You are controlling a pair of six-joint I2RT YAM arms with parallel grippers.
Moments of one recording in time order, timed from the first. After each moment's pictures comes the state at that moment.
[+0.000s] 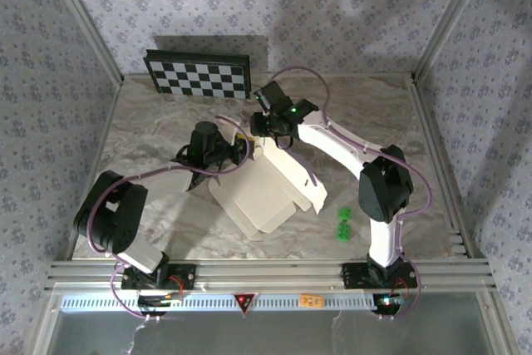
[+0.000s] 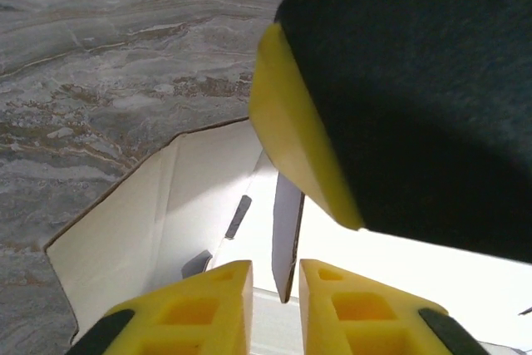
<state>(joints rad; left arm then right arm) -0.51 1.56 0.75 0.40 0.37 -0.22 0.70 1.91 1.70 -0.69 0.06 0.54</state>
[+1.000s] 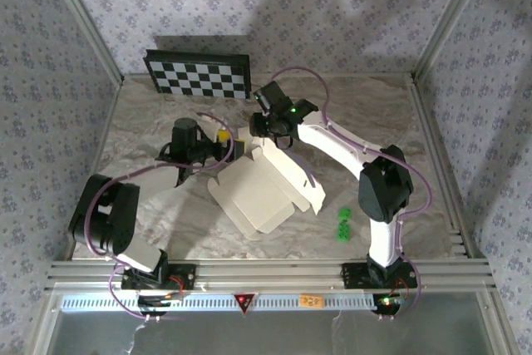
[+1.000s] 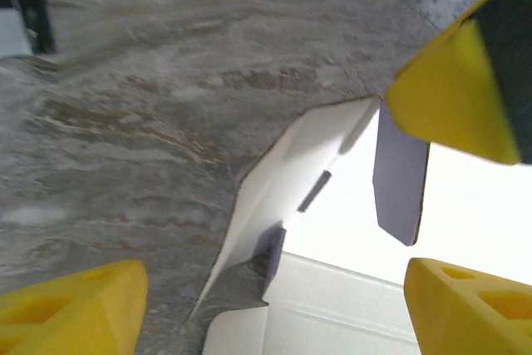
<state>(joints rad) -0.34 1.55 0.73 0.36 0.54 -0.13 0.71 1.91 1.70 -0.69 0.05 0.55</state>
